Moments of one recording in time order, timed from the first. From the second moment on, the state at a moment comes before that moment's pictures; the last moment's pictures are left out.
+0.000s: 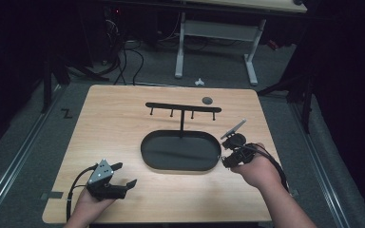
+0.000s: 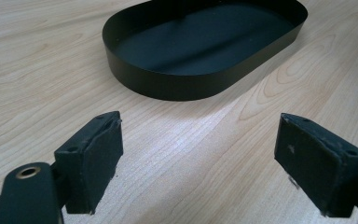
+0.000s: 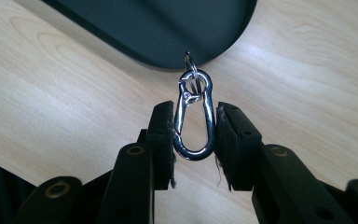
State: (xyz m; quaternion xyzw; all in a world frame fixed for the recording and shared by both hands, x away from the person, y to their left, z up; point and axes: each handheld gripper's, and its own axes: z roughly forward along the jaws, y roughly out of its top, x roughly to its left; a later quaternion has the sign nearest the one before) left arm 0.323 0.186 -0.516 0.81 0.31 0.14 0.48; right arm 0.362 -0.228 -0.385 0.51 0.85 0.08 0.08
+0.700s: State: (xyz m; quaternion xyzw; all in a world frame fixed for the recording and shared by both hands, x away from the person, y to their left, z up) left arm 0.323 0.187 -0.515 0.80 0.31 0.14 0.48; right arm 0.393 -0.215 -0.328 0.51 0.85 0.10 0.11
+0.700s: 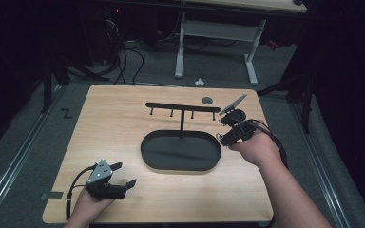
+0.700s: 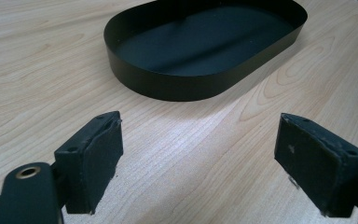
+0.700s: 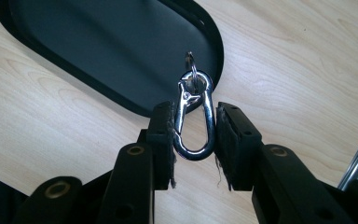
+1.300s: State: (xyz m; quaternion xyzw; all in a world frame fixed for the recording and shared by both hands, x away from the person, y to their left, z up) left arm 0.322 0.188 -0.515 0.80 0.32 0.14 0.49; right arm 0.407 -0.200 -0.306 0.51 0.85 0.11 0.13
